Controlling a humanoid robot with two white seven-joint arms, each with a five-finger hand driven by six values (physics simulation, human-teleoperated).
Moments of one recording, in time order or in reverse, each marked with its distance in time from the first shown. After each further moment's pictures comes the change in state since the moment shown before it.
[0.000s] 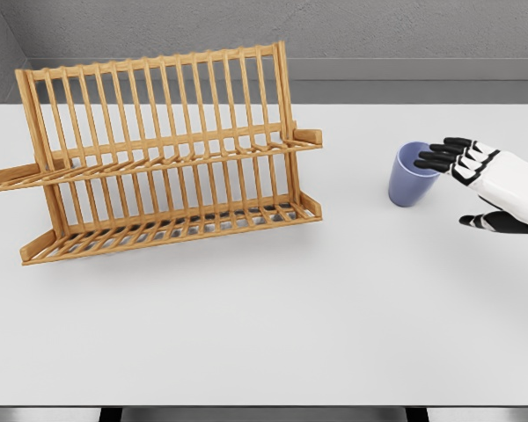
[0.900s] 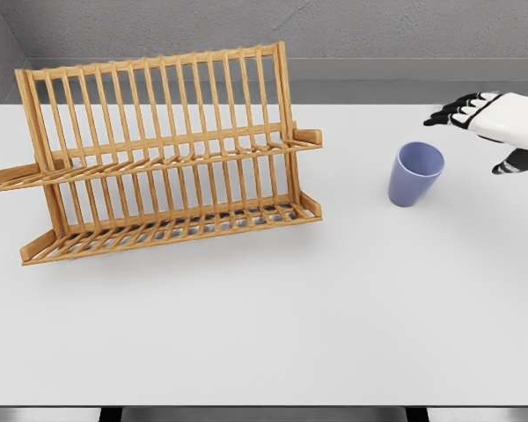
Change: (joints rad) left arm 0.000 0.000 0.000 0.000 0.000 0.000 0.000; right arm -0.497 0.091 0.158 0.160 -0.009 0.145 0.623
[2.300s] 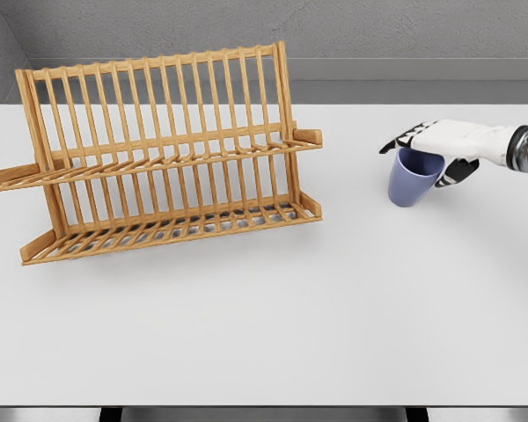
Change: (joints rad) left arm 0.000 0.000 0.000 0.000 0.000 0.000 0.000; right arm -0.222 0.210 0.318 0.306 0.003 0.008 0.017
